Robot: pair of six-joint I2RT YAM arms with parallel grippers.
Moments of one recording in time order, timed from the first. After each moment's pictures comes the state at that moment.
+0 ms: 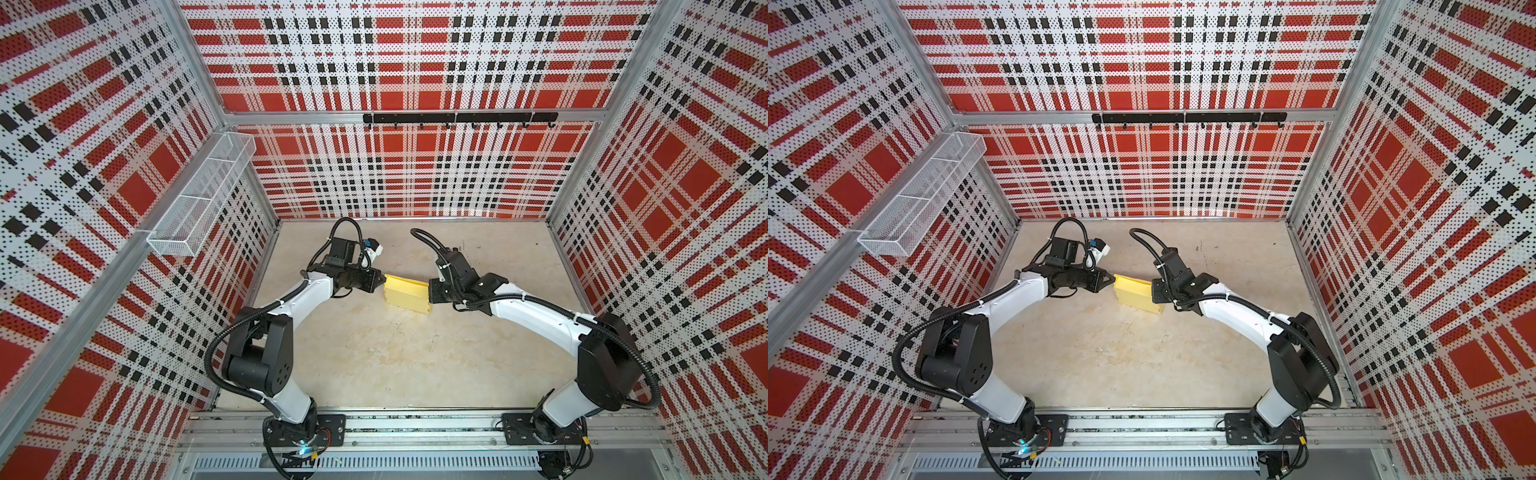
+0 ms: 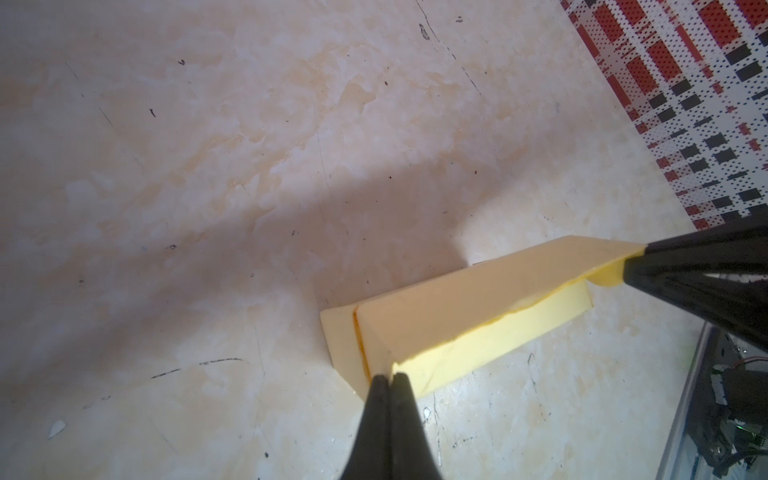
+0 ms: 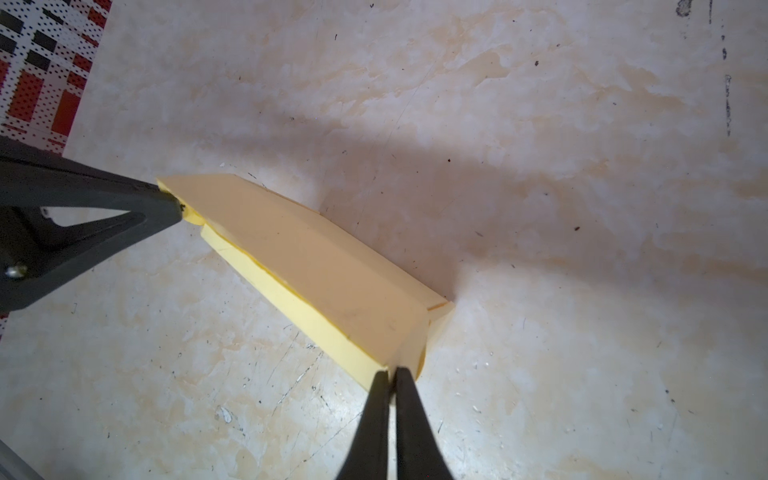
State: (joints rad) left arm -0.27 1.63 1.10 -0.34 0.55 0.03; right arm 0.71 1.59 1.18 -0.44 0.07 0.54
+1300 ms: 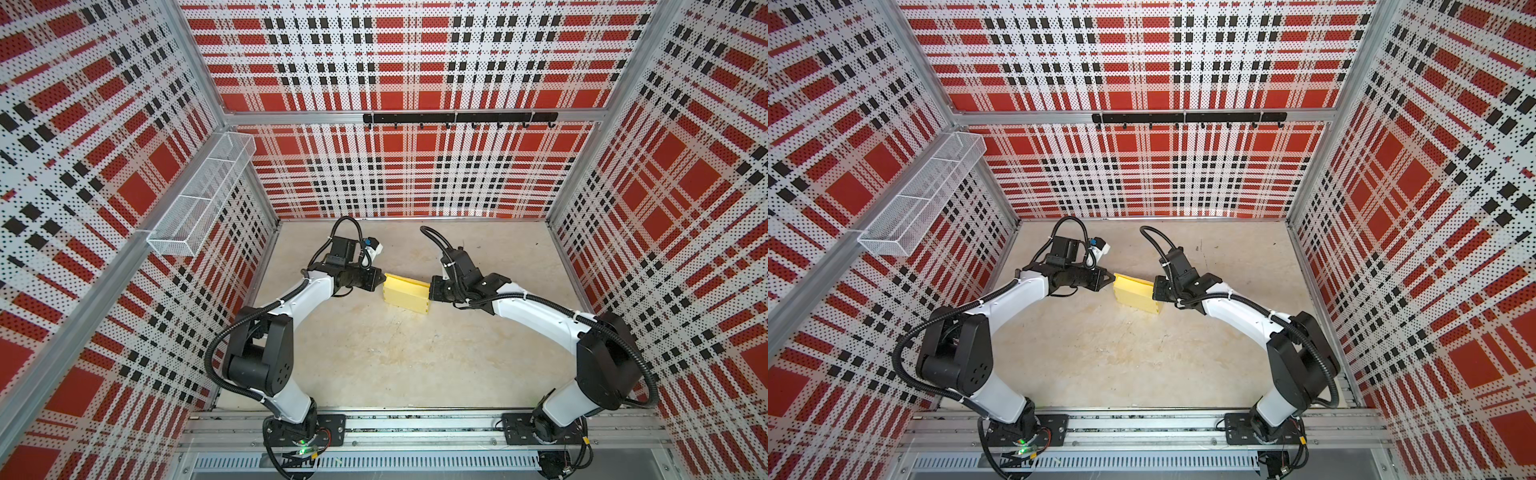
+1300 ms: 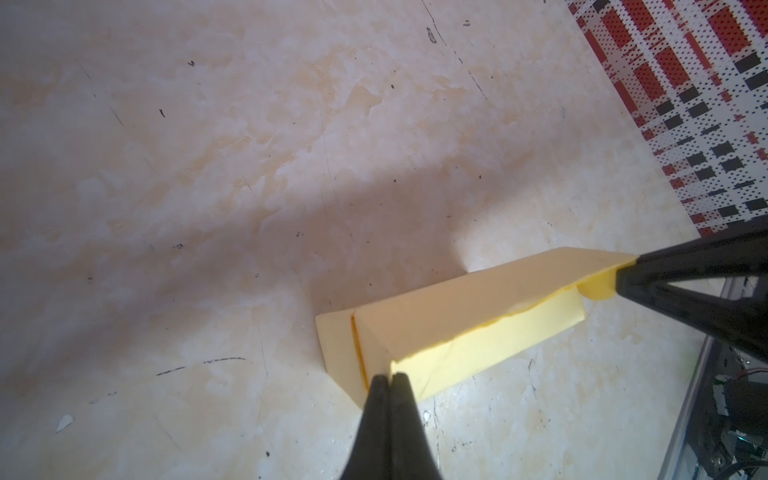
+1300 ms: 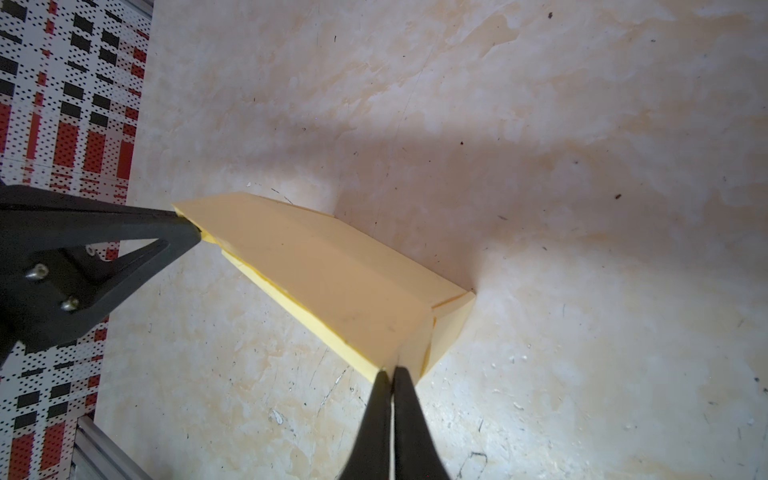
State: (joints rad) left arm -0.27 1.64 1.12 -0.35 0.53 0.00; right arm 0.67 1.59 1.15 -0.39 -0.04 0.68
